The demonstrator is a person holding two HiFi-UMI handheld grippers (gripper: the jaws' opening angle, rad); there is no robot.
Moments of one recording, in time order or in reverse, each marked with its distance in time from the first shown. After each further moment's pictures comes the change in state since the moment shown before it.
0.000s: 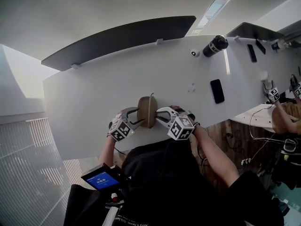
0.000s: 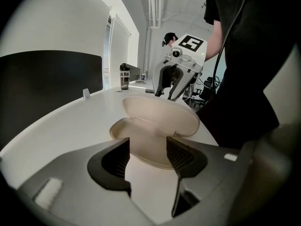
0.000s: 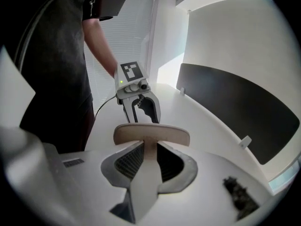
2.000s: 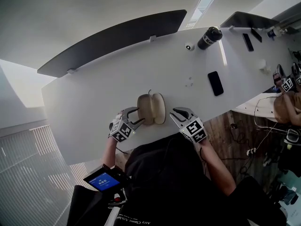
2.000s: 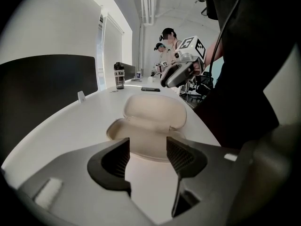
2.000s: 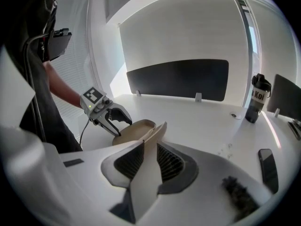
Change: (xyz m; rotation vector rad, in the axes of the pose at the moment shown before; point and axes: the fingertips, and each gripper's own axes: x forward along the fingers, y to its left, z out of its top) left arm 0.003 -0.006 0.003 0.069 0.034 -0.020; right arm -0.072 -0.010 -0.054 0.679 -0.092 -0.326
